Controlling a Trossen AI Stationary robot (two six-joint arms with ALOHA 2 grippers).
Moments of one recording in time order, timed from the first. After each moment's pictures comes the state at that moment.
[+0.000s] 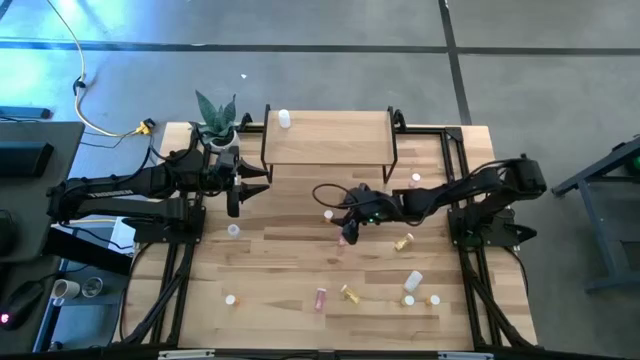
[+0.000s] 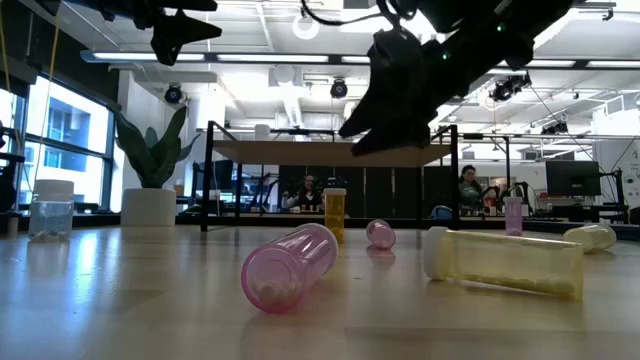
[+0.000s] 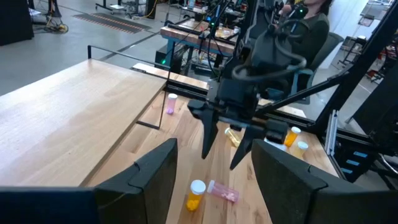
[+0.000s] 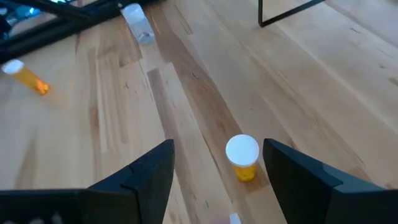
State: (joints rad) left arm 0.29 0.67 0.60 -0.11 0.04 -0.22; right arm 0.07 1.57 0.81 0.16 0.19 0.40
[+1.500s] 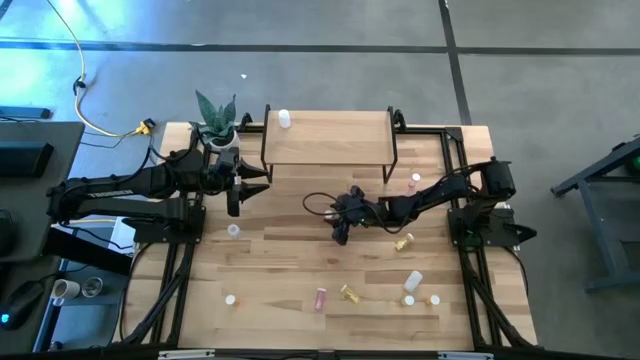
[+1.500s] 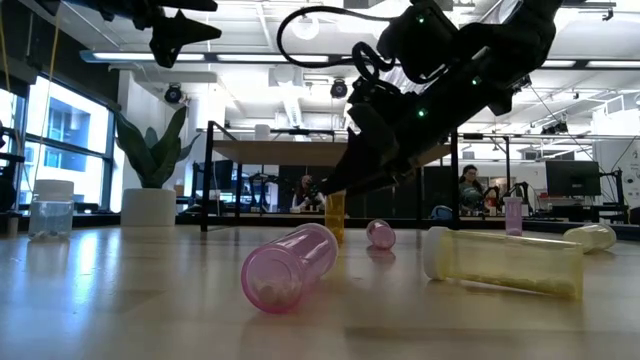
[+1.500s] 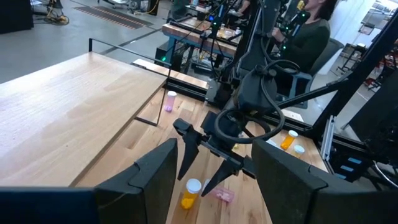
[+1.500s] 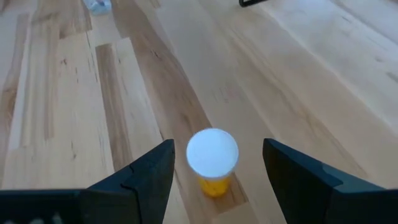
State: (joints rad) left arm 0.29 0.67 0.60 -0.12 0.04 -0.27; right arm 0.06 1.79 0.81 0.36 0.29 0.31
